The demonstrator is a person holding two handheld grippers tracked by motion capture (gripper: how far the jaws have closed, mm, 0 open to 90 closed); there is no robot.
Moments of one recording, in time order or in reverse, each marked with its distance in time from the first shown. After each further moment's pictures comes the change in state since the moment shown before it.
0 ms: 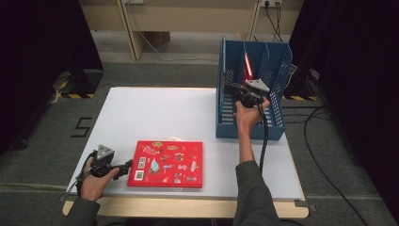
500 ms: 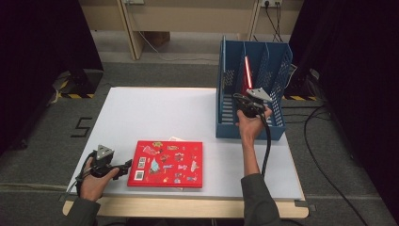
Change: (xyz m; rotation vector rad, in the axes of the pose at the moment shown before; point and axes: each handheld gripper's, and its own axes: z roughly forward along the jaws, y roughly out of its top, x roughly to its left) left arm 0.000 0.000 0.000 0.006 0.004 0.001; right arm -0.003 -0.022 -0.023 -0.020 0.054 -0.033
